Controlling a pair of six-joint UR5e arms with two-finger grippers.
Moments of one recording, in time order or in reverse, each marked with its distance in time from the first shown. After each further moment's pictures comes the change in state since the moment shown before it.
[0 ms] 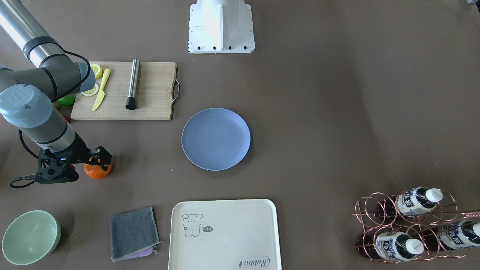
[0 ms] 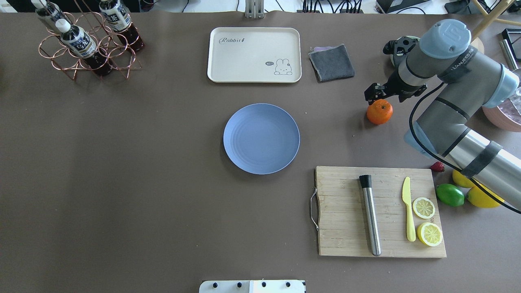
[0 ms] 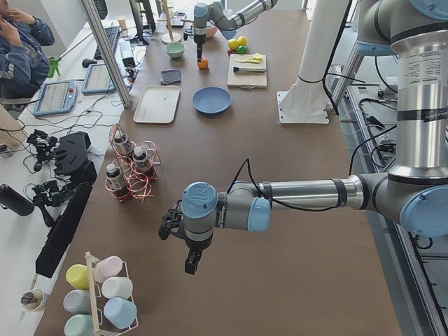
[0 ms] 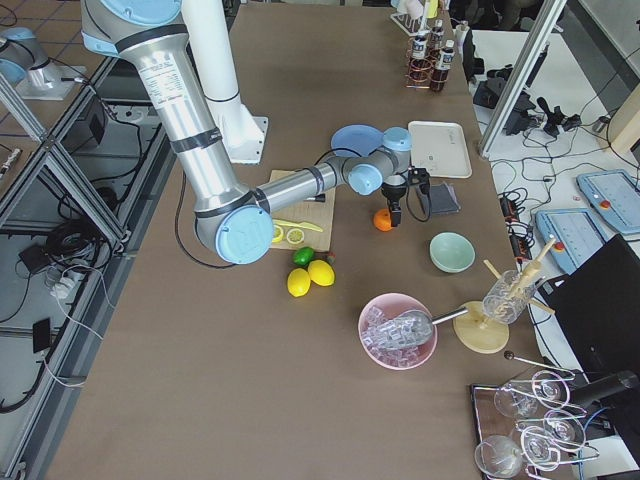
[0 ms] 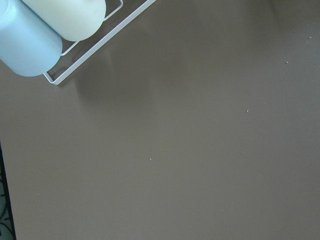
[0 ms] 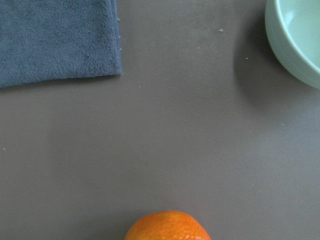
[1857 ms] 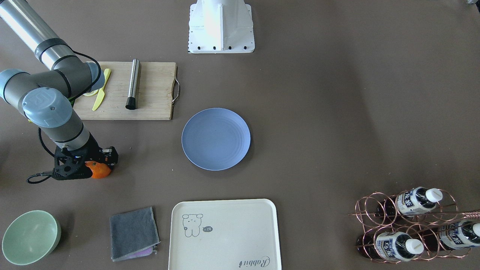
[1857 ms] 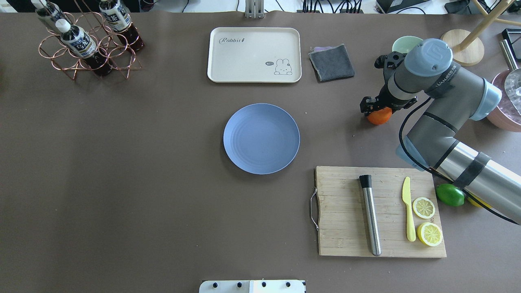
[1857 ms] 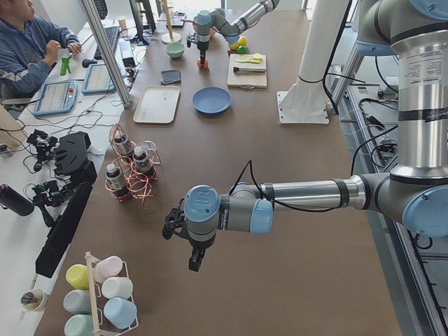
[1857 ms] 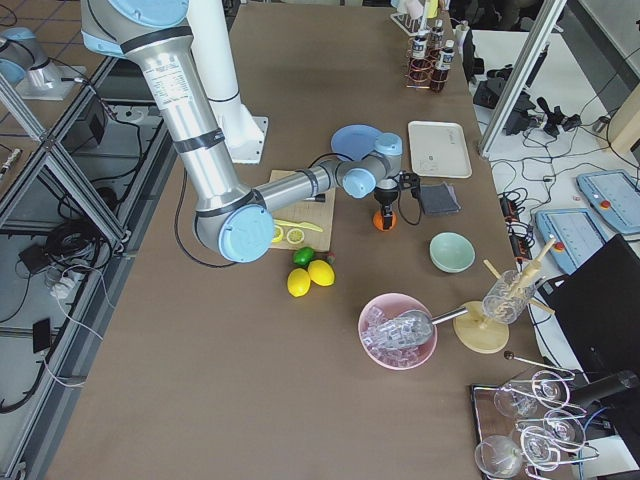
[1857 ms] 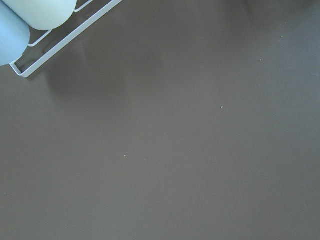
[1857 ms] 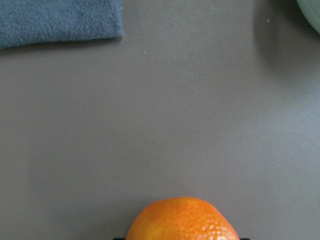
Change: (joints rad) left arm 0.003 0.012 0.000 -0.001 -0.050 0.000; right arm -0.062 -0.002 -0.015 0.011 -0.049 0.062
